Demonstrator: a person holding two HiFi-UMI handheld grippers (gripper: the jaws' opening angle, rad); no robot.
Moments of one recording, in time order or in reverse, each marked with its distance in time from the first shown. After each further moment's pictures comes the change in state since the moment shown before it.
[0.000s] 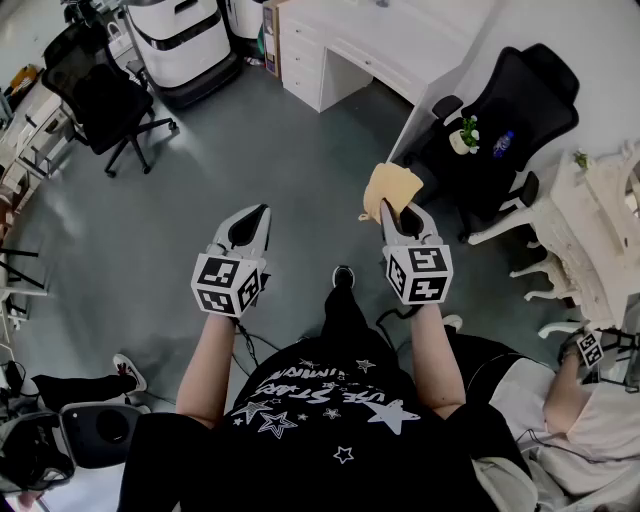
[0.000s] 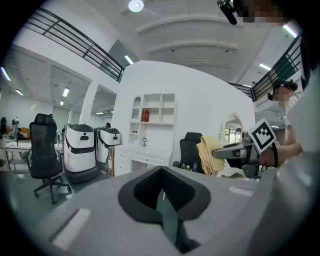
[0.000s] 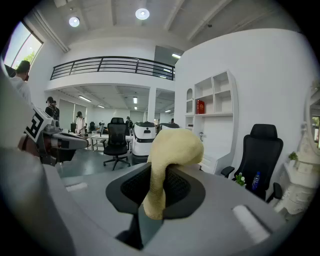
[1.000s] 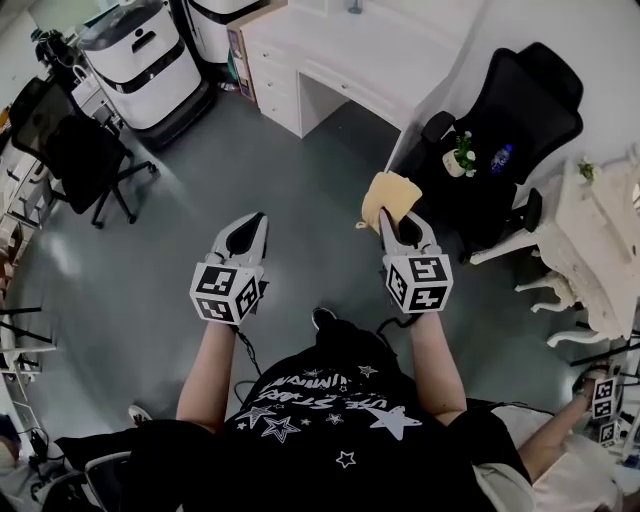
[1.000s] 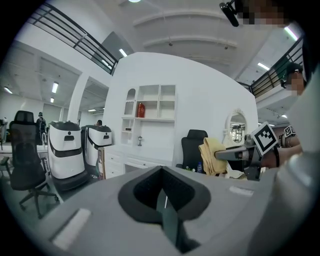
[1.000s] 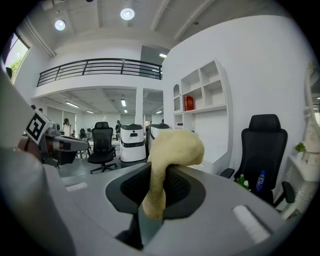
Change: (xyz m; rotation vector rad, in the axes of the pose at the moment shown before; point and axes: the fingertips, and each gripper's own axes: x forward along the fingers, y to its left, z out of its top) left arm 0.212 0.050 0.040 0.023 0.029 -0.061; right arm 0.147 -0.137 0.021 0.096 -0.024 -0.058
